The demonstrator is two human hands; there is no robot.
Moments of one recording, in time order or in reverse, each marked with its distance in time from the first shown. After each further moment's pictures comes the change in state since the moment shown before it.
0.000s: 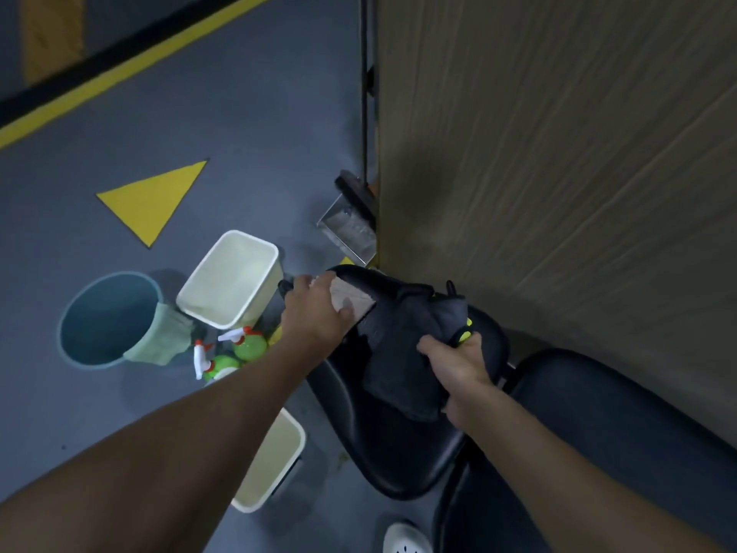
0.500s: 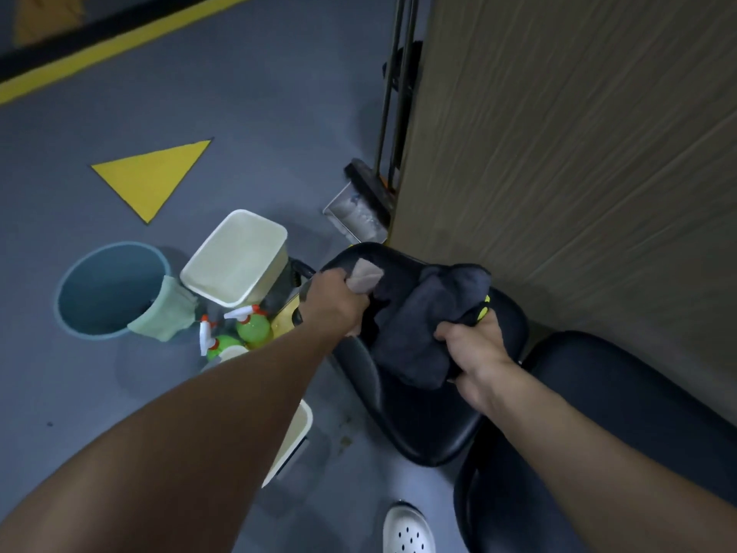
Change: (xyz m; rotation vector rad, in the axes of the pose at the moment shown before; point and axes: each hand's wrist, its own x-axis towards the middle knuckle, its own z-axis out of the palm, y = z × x) left_hand -0.006 -0.036 0.013 -0.234 0.004 -0.120; right_hand -0.024 0.016 0.024 0.071 0.017 -0.152
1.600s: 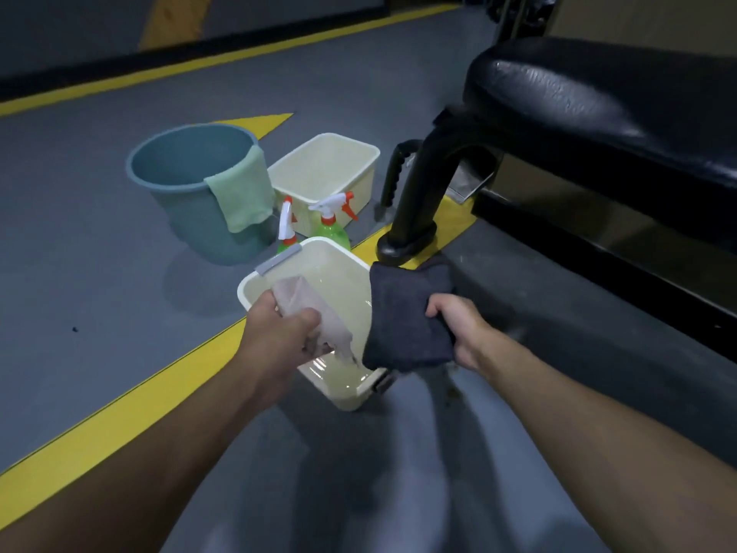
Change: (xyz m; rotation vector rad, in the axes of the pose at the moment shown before) left_hand -0.089 -0.412 0.063 -0.958 0.088 -0.050; right_hand 0.082 0.365 0.157 -0.032 -0.329 -0.075
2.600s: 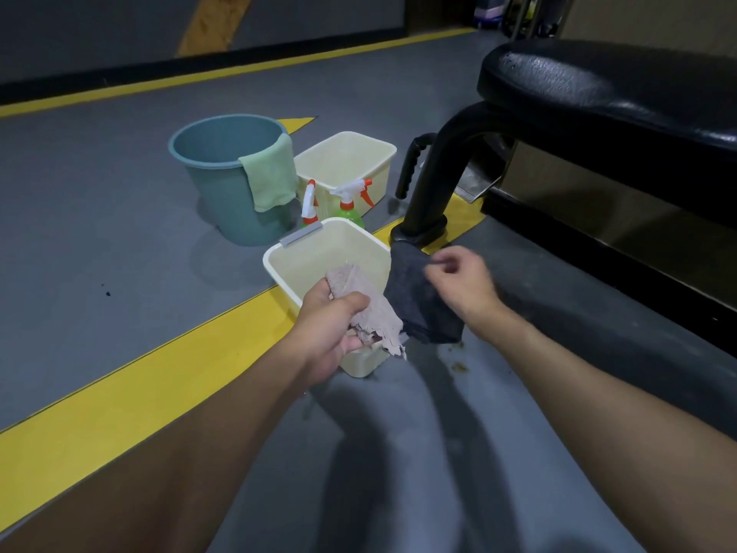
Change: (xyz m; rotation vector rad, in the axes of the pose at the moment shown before) left_hand -0.039 -0.034 0.016 -0.256 -0.167 -0.084; right_hand -0.026 0.009 0.001 -0.669 0.155 -0.560
